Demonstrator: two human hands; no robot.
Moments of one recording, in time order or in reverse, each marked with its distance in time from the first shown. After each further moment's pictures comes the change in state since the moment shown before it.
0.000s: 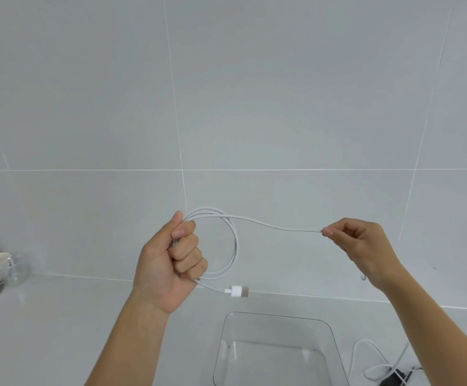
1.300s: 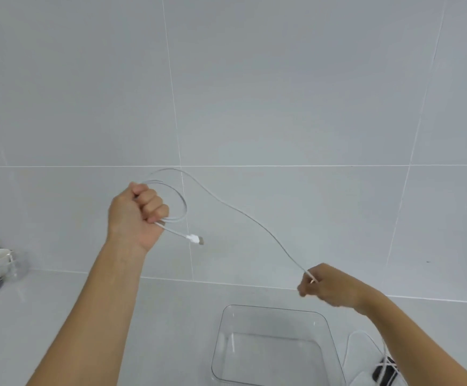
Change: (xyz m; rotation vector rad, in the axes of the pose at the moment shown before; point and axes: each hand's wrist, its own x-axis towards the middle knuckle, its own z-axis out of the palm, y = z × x) left_hand 0.047 0.046 -0.025 -0.101 0.392 0.204; right_hand -0.023 0.039 0.025 -0.400 -0.613 0.339
